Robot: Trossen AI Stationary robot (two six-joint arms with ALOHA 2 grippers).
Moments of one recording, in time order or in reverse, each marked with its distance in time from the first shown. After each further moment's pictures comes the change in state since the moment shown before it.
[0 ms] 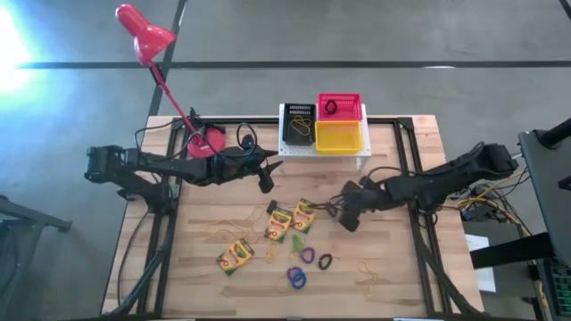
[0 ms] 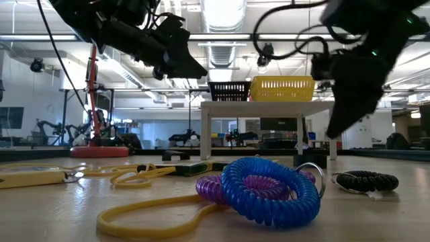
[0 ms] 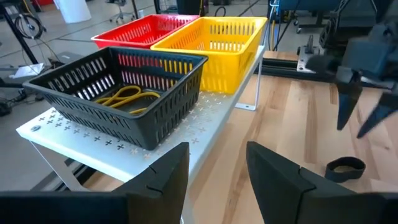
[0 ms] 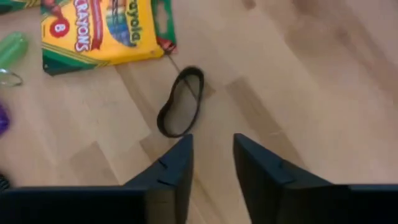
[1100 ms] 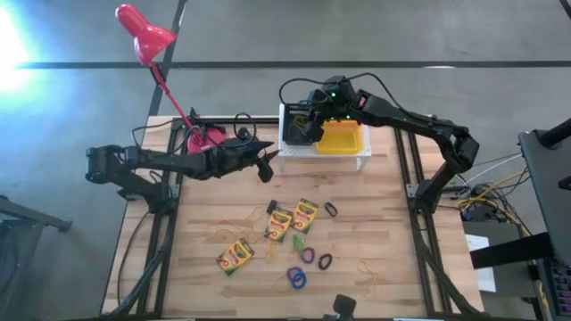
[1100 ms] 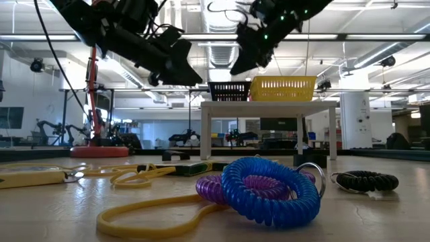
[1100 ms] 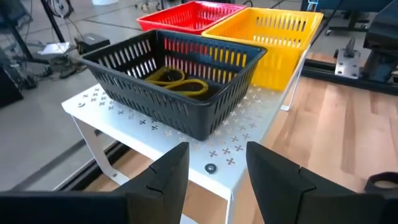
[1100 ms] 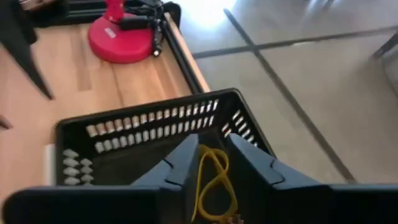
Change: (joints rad) left arm 0.094 0.000 0.000 -0.029 -0.006 -0.064; right arm -0.734 0.352 0.823 0.039 -0.296 -0.947
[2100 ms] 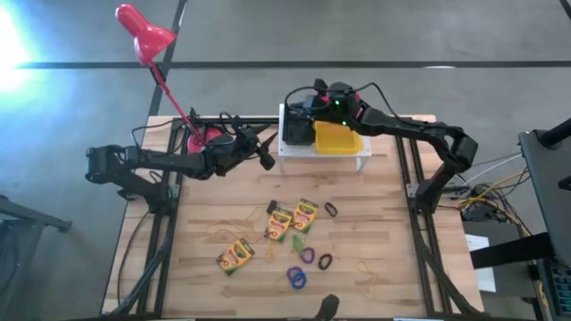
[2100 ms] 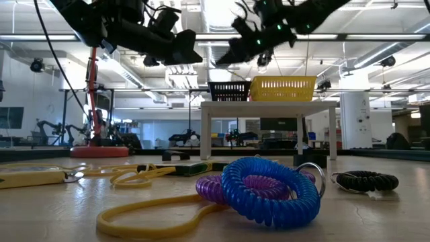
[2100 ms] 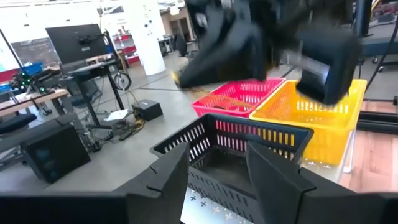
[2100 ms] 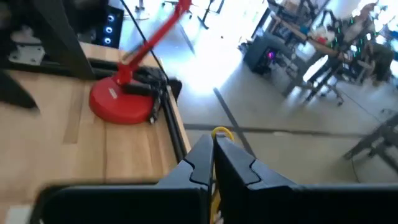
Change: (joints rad) left arm 0.003 0.000 0.001 0.287 -0.162 0.258; right arm 0.019 0.018 -0.157 0.513 -0.069 -0.197
